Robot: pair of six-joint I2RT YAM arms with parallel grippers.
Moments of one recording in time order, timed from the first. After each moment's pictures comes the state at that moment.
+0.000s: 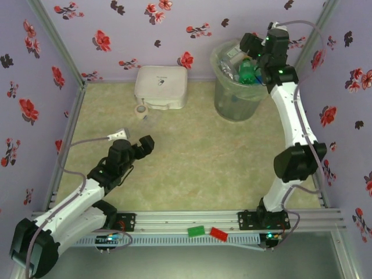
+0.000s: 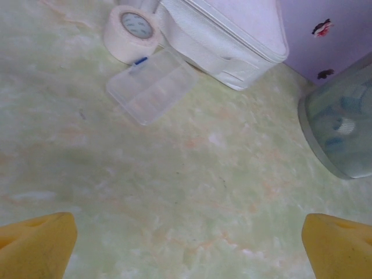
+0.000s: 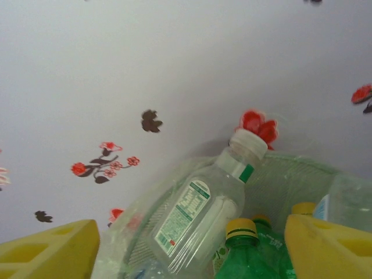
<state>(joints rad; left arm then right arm) -0.54 0.83 0.45 -0.11 -0.23 -0.77 0.14 1.71 1.93 -0.42 0.07 0.41</state>
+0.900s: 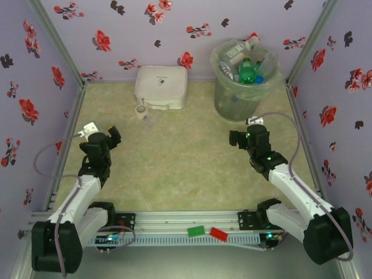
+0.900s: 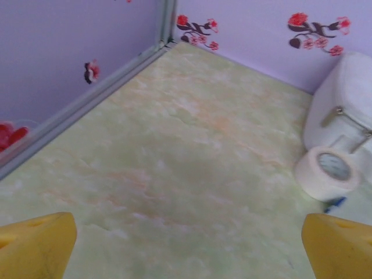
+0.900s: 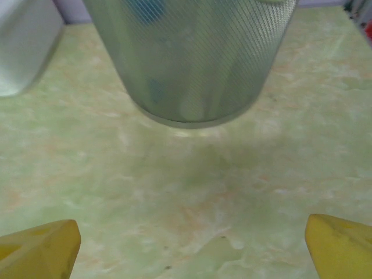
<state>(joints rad) -0.12 0.94 0.40 0.13 -0.45 -0.36 0.36 1.00 0.57 -0.16 0.31 0.20</state>
